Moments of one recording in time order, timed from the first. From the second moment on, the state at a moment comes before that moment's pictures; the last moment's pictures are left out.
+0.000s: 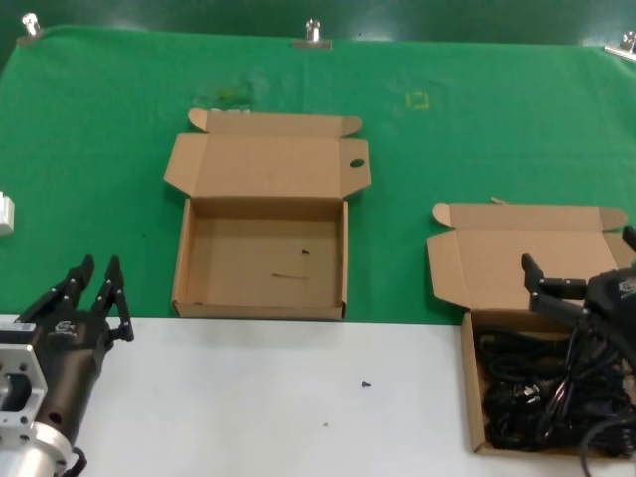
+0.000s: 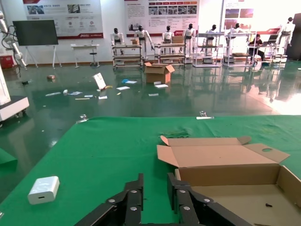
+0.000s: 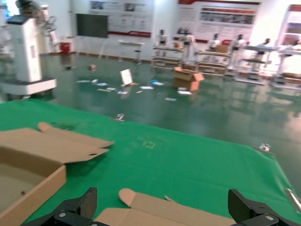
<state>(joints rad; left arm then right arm) 0.00 -0.30 1.60 -1.60 -1.80 0.00 0.00 0.10 0.51 -1.64 1.52 1.83 -0.16 0.09</state>
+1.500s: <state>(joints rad) 0.00 -0.30 1.60 -1.60 -1.80 0.00 0.00 0.62 0.91 -1.90 1.17 1.74 -1.22 -0.34</state>
